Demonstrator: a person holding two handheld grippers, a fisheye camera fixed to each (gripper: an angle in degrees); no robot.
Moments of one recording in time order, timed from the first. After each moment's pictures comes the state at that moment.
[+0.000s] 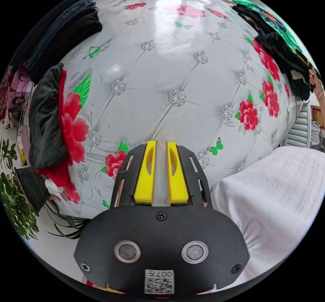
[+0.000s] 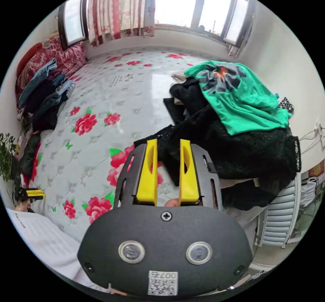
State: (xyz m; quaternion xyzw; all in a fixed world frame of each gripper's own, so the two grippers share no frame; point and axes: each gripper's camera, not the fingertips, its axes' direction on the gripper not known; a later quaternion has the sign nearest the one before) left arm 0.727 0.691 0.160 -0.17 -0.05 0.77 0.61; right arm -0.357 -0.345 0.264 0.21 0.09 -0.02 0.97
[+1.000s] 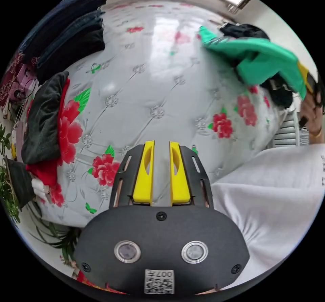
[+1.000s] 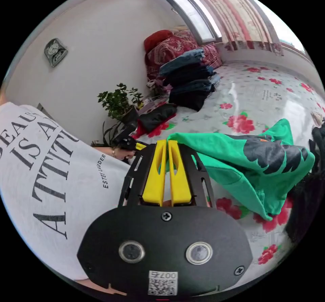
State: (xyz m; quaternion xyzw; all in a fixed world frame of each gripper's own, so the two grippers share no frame) left arm 0.684 0.656 0.122 -0.13 0.07 0.76 0.63; right arm -0.487 -0.223 0.271 0.16 -0.33 -0.37 0.86
